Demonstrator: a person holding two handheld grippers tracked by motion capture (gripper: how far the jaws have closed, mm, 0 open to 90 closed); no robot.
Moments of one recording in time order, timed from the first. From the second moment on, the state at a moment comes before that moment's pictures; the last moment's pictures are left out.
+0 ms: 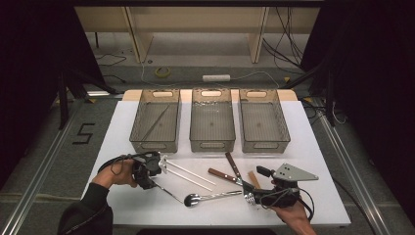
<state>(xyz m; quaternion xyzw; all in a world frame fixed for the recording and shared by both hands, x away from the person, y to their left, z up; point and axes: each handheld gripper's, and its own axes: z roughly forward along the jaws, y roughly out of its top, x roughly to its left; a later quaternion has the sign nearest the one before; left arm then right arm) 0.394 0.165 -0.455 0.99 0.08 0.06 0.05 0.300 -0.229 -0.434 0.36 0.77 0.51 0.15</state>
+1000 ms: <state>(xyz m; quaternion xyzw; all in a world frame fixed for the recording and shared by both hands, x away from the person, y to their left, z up) 0.394 0.164 -0.461 1.00 0.05 0.04 0.04 0.299 -0.229 -0.433 0.36 0.77 0.50 0.15</state>
